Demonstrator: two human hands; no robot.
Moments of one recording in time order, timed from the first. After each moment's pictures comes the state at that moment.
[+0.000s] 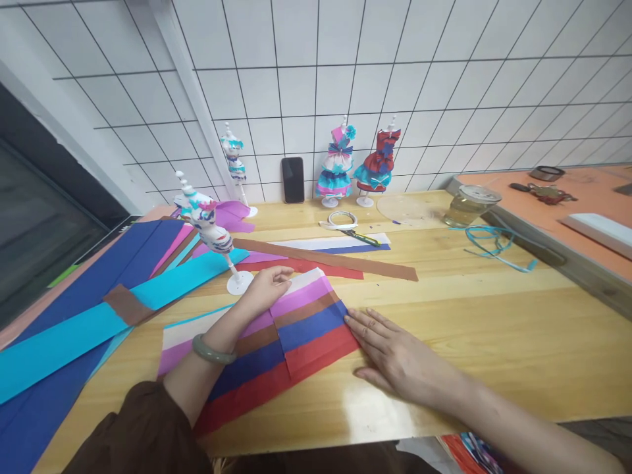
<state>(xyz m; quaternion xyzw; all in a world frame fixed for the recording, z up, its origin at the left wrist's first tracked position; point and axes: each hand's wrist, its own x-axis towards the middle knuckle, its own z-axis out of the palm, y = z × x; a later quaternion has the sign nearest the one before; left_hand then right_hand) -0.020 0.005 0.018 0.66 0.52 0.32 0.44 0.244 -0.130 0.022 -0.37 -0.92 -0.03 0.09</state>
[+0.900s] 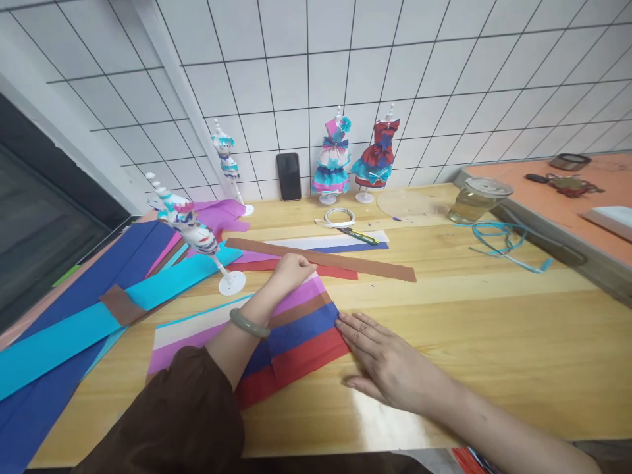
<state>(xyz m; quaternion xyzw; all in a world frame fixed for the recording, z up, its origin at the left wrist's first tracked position) 0.058 0.034 0.028 0.73 0.58 0.18 0.31 0.253 -0.124 0.014 -0.35 -0.92 0.01 0.16</state>
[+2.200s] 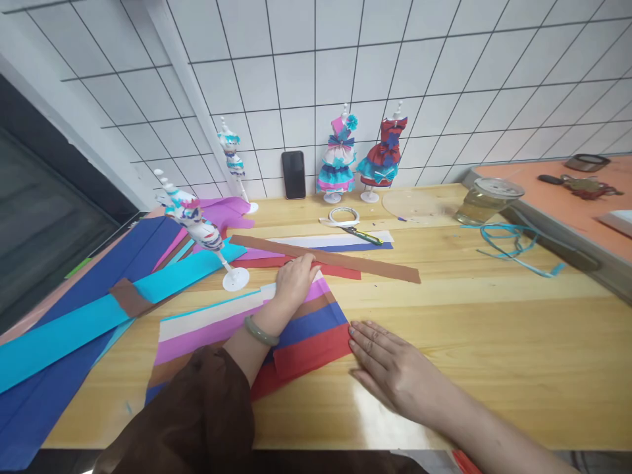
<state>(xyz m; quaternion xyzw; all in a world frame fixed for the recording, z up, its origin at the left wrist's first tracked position) 0.066 0.012 0.007 0.79 0.61 0.13 0.02 0.257 -0.136 0.001 -0.35 -0.90 -0.07 0.24</state>
